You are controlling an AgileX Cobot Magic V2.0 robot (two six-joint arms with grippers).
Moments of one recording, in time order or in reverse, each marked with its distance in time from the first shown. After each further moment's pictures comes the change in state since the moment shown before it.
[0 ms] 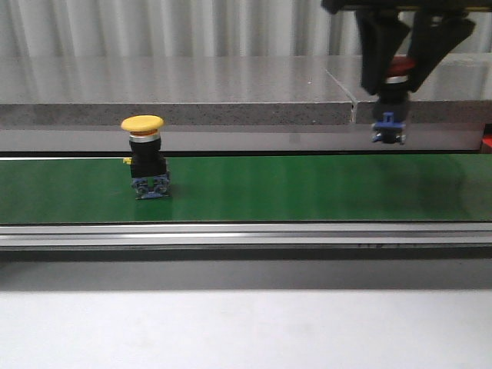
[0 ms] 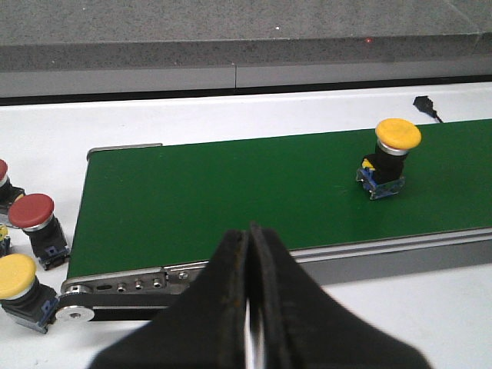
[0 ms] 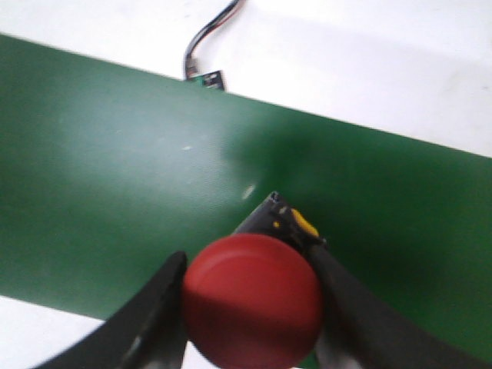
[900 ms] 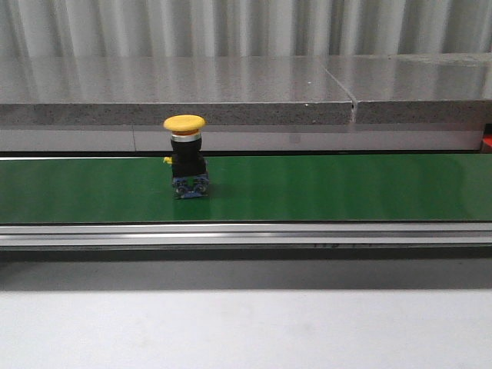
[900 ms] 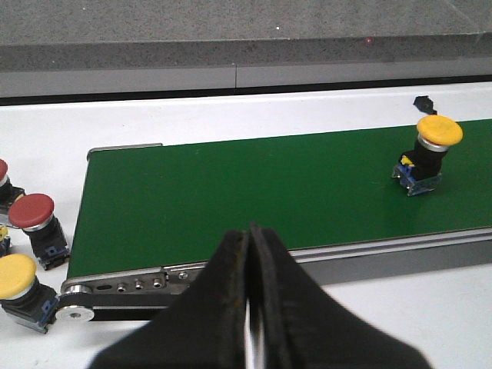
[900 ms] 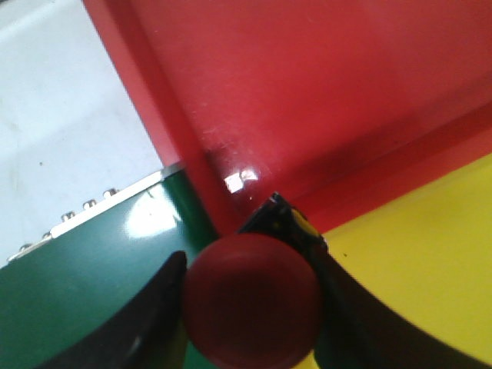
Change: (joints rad) left arm 0.000 0.000 0.000 0.000 0.000 0.000; right arm -0.728 0.079 -0.002 0.090 -0.063 -0.033
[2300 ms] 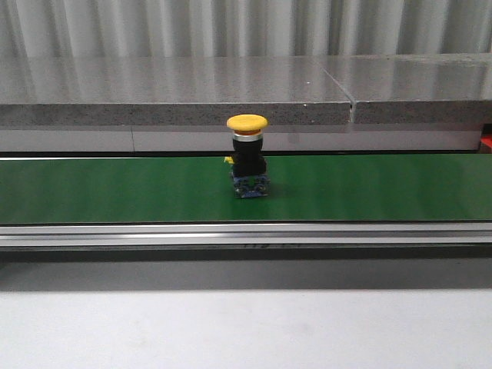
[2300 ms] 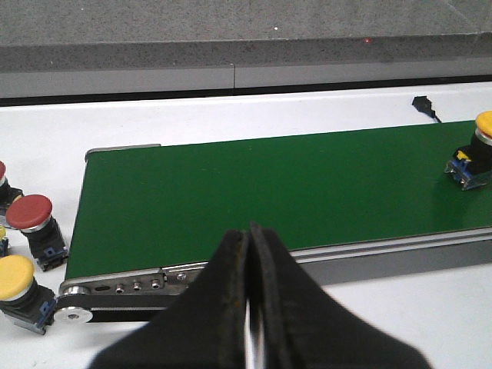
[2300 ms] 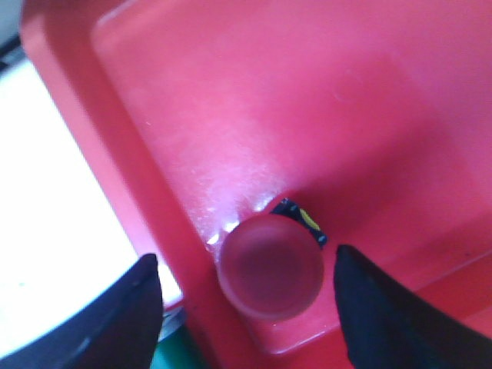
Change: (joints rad) left arm 0.000 0.000 0.000 0.000 0.000 0.000; right arm -0.009 0.176 0.002 0.066 -0.272 -0.004
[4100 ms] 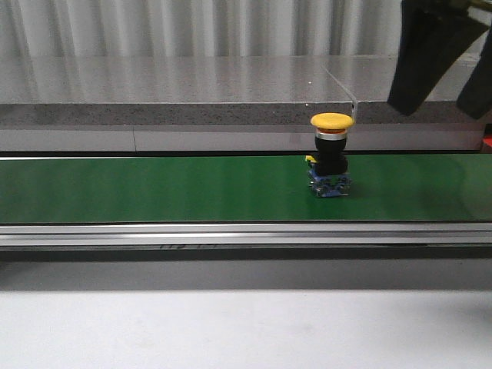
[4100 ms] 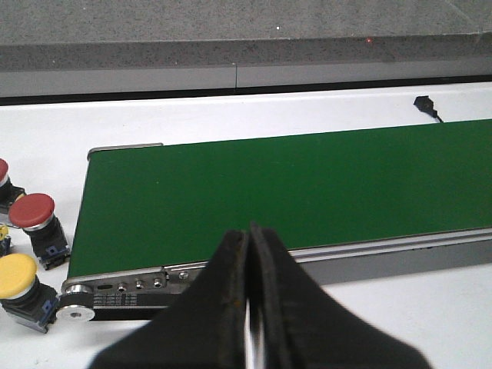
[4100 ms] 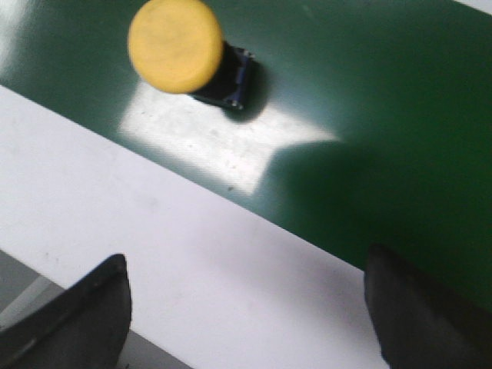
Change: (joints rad) left arm 0.000 0.000 0.000 0.000 0.000 0.000; right arm 0.675 -0.450 0.286 0.125 0.319 -0.344
